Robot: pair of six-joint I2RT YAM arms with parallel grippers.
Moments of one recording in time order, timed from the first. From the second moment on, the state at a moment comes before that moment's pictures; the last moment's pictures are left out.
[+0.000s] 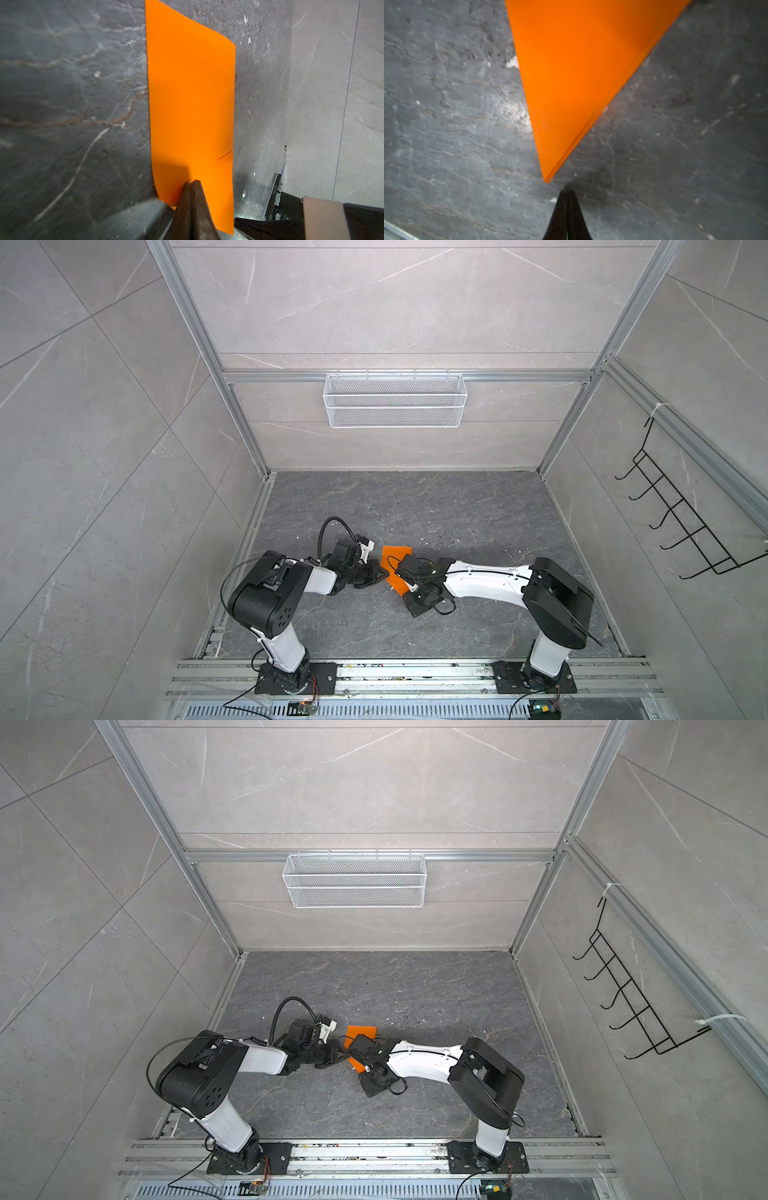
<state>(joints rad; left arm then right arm) -0.43 1.71 0.55 0.32 0.62 -0.67 0.99 1.77 1.07 -0.65 -0.03 0.45</state>
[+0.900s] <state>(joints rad) -0.43 1.64 0.58 0.19 0.62 -0.66 0.94 1.89 1.18 -0.54 -0.07 0.52</state>
